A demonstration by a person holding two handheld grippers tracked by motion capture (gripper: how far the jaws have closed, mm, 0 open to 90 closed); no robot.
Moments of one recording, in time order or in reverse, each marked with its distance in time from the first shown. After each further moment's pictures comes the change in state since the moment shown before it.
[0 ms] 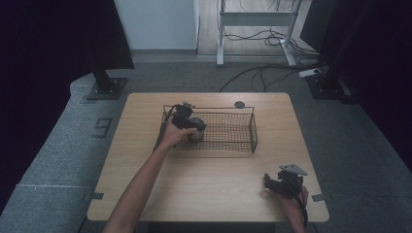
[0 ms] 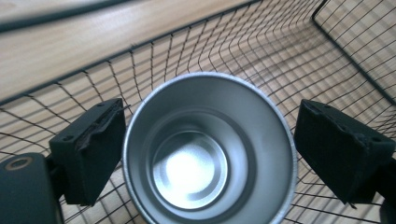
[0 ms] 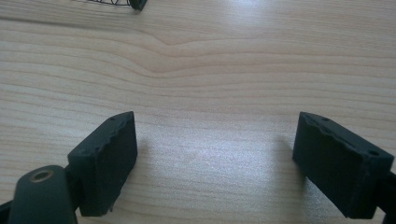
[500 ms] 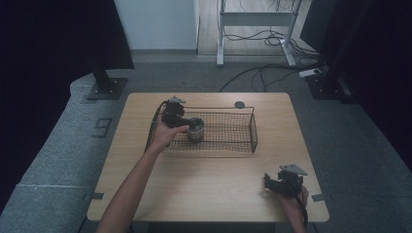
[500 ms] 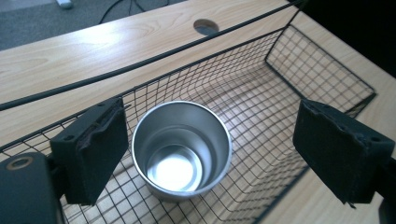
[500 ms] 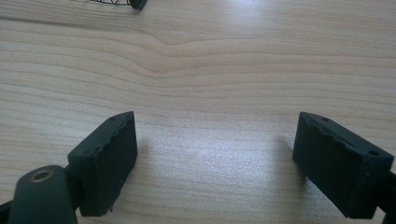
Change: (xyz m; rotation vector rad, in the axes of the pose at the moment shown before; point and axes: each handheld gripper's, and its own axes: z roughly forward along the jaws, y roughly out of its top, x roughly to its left) left arm -0.013 -0.003 -0.063 -0.155 -0.044 0.028; right arm 0.000 0.000 0.000 0.000 0.000 0.001
